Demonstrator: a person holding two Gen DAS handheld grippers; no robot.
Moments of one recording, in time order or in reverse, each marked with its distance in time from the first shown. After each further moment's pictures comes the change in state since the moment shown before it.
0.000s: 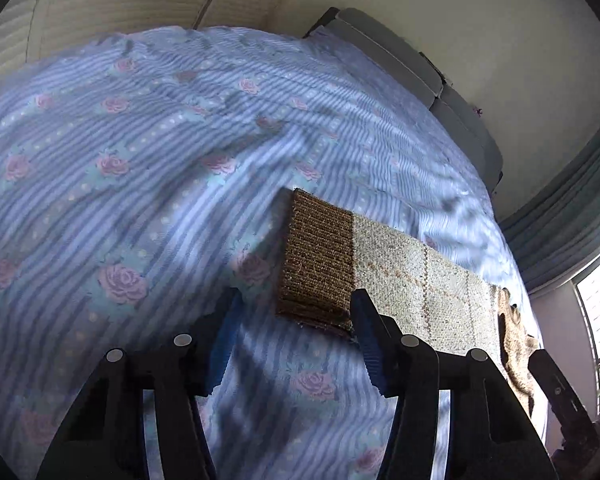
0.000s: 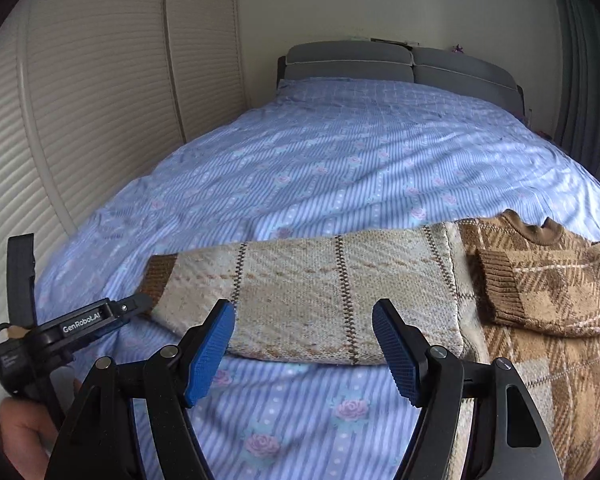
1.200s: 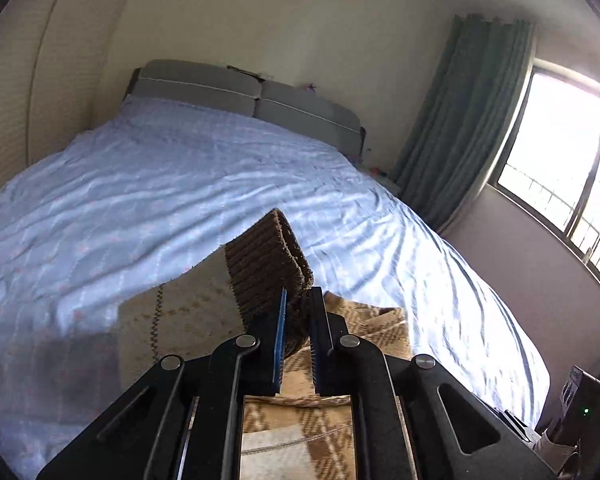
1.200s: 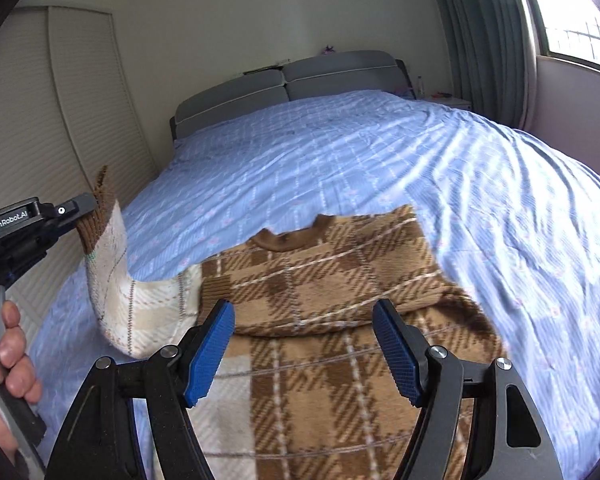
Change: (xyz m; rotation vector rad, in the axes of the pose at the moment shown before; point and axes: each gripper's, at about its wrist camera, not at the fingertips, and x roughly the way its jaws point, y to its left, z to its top) left arm -0.029 -0.400 -0.069 0.516 -0.082 -0.245; right arm -0.154 -0.303 -0.024 0.340 -0.092 -0.147
